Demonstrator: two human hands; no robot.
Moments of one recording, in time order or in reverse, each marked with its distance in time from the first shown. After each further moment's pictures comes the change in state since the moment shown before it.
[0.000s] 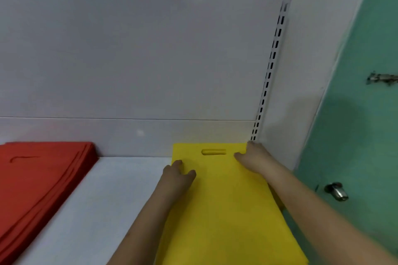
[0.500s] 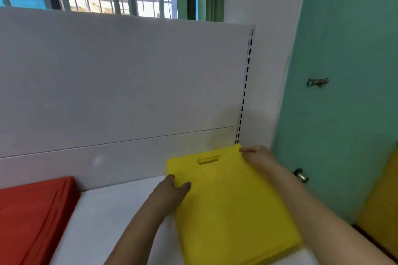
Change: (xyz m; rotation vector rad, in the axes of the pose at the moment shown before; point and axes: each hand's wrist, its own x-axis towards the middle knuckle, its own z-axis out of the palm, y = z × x) left_hand 0.001 -0.017 -0.051 0.068 -0.262 0.149; right_hand -0.040 0.007 -0.001 0.590 0.291 0.158
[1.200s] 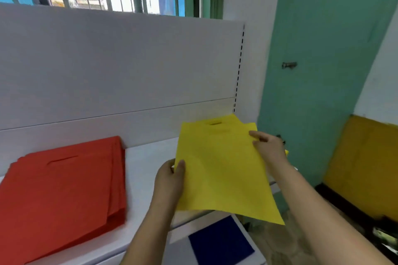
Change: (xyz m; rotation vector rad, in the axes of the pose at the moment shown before) left_hand -0.166 -0.099 -0.034 -0.397 0.234 0.238; right_hand -0.223 0.006 0.041 0.321 0.332 -0.082
